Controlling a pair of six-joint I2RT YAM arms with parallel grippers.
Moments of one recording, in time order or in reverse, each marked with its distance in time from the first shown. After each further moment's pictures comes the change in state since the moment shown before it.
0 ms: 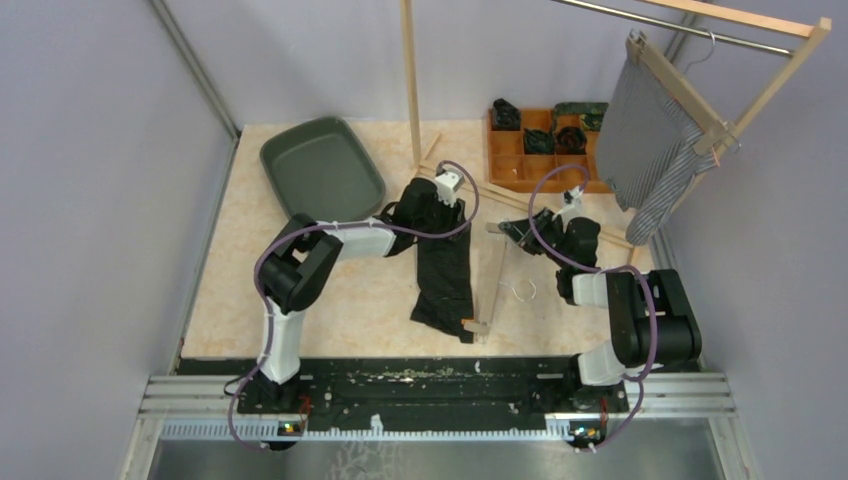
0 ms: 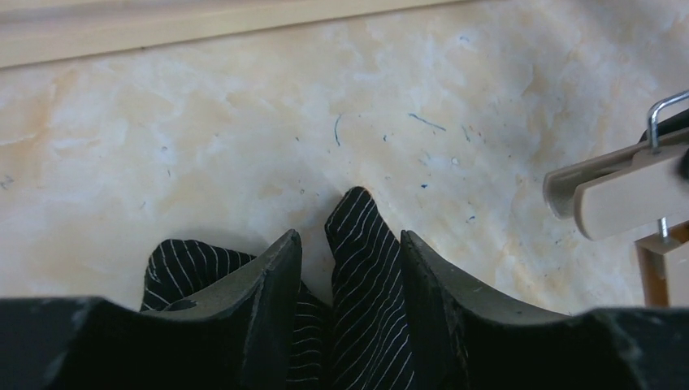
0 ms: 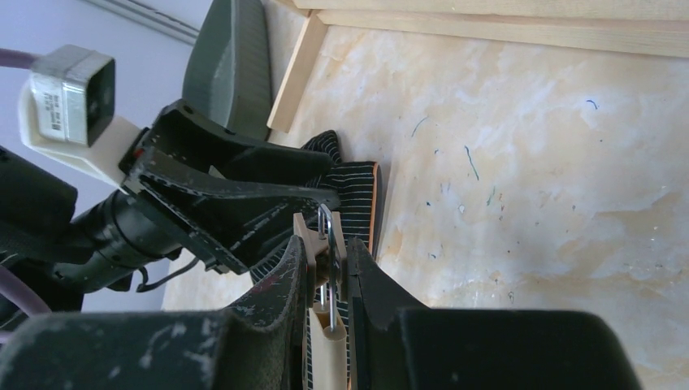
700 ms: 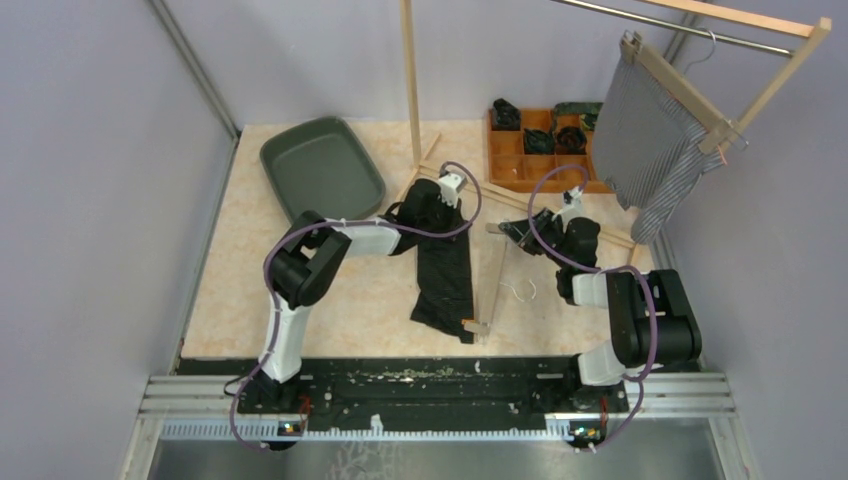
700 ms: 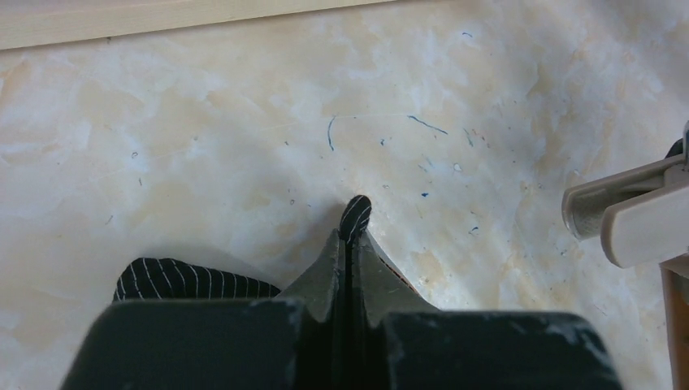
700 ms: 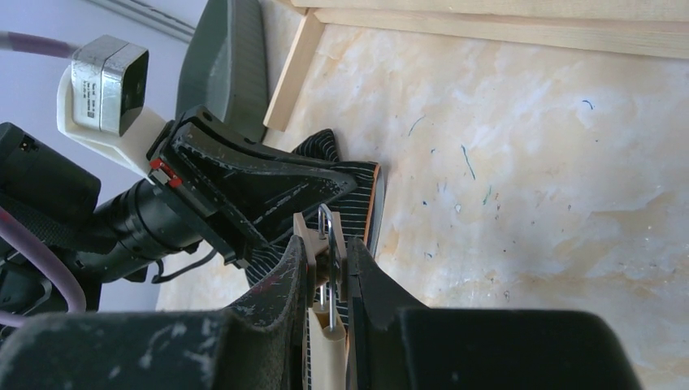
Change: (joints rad) left arm 0.007 0.077 0.047 -0.003 0.035 -0.018; right arm 0.000 -0.001 0.000 -0.007 0.002 -0.012
